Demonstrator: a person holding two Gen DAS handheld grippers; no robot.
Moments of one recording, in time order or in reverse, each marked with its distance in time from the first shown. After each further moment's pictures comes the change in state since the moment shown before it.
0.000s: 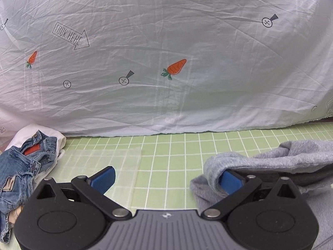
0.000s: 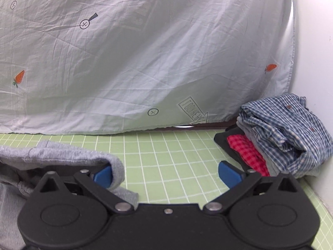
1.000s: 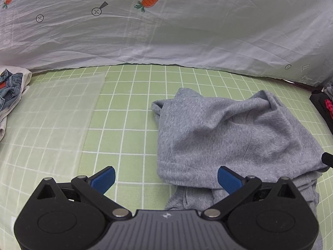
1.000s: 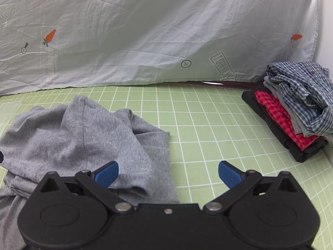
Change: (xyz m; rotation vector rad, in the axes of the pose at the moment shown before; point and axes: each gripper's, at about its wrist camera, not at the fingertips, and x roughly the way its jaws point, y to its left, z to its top) left arm 0.017 -0.009 -0.062 -0.051 0.274 -0.191; right arm -0.007 0.026 -0.048 -0.067 0.200 0.120
